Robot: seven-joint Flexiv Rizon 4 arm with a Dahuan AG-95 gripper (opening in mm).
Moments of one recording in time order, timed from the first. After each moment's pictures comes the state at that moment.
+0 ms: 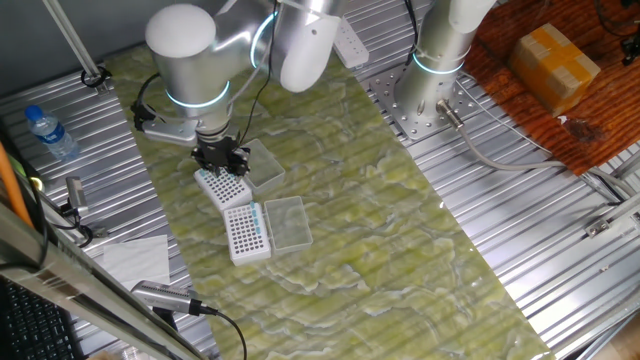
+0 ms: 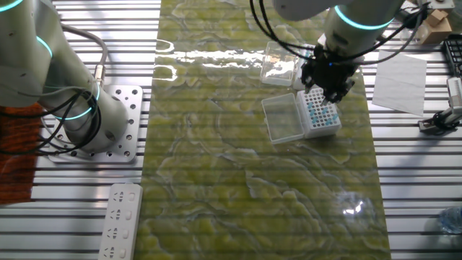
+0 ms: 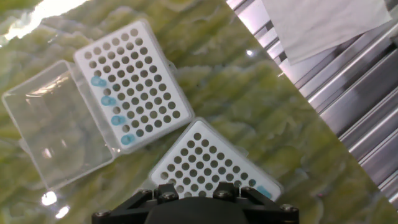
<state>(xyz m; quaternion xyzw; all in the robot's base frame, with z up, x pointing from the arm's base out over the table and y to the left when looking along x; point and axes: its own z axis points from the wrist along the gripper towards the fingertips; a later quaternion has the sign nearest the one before) 0.571 0.033 0.087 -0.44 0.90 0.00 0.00</state>
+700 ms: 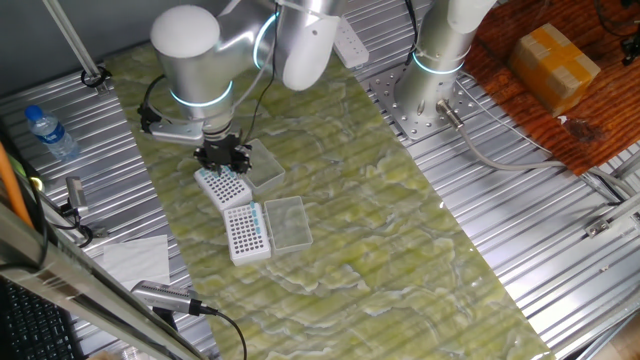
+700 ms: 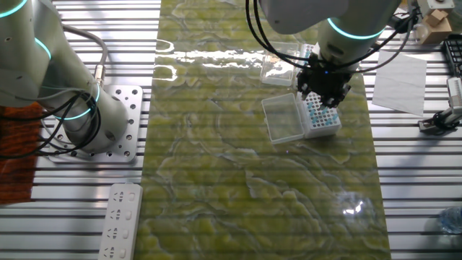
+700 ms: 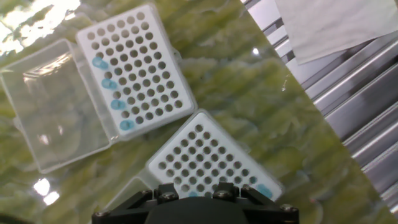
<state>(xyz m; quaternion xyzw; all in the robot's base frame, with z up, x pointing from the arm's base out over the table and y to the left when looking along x) 0.565 0.025 0.076 -0.47 0.88 0.00 0.01</state>
